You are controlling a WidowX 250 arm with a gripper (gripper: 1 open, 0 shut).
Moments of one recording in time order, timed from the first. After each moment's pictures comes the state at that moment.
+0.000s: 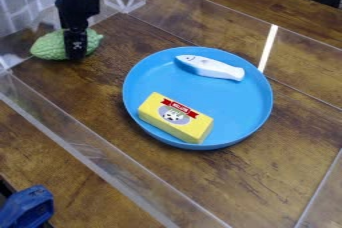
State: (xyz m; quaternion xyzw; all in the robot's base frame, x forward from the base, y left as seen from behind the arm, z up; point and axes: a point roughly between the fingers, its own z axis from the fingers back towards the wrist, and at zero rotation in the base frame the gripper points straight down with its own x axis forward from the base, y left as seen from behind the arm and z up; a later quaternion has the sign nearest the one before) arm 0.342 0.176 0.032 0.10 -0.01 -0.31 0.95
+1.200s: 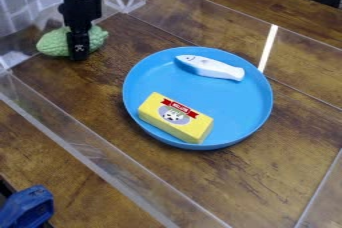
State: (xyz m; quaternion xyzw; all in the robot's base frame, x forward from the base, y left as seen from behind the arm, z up) arm 0.353 0.180 0.029 0.11 -0.03 -0.32 0.94
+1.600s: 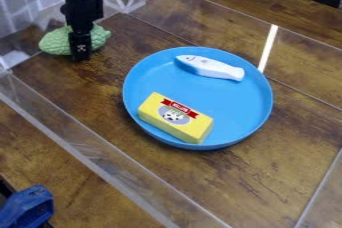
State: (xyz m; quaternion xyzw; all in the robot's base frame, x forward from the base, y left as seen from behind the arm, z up) arm 0.354 0.180 0.028 0.10 -0.03 -0.32 0.94
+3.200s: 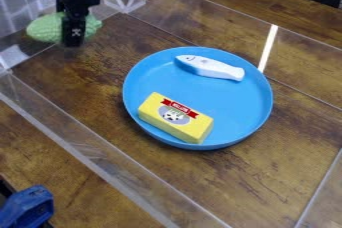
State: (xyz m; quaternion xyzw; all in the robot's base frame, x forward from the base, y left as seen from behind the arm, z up) arm 0.349 0.182 0.057 0.11 0.06 -0.29 0.95
